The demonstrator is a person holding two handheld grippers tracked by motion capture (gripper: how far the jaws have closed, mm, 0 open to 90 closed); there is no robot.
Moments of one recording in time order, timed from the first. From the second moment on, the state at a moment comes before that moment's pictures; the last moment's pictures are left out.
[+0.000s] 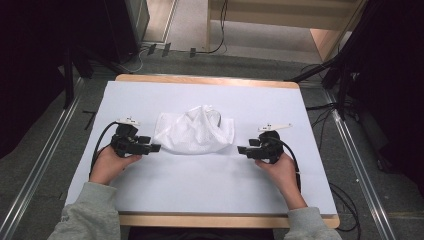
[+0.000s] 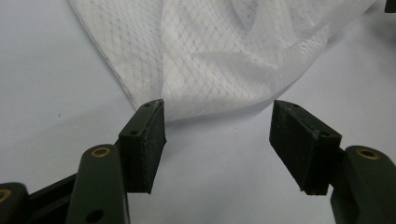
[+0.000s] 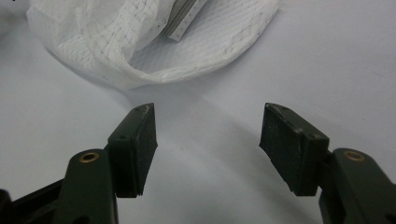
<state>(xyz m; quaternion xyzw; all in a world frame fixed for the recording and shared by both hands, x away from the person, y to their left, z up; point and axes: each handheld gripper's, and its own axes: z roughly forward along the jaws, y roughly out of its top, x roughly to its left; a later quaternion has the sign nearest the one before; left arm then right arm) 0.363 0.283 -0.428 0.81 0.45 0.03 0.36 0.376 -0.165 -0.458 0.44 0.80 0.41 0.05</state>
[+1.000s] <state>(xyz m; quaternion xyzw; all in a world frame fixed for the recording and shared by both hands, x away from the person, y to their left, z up) 0.331 0.298 -0.422 0.80 0.47 0.03 0.38 0.398 -0.152 -0.431 0.42 0.80 0.42 0.06</state>
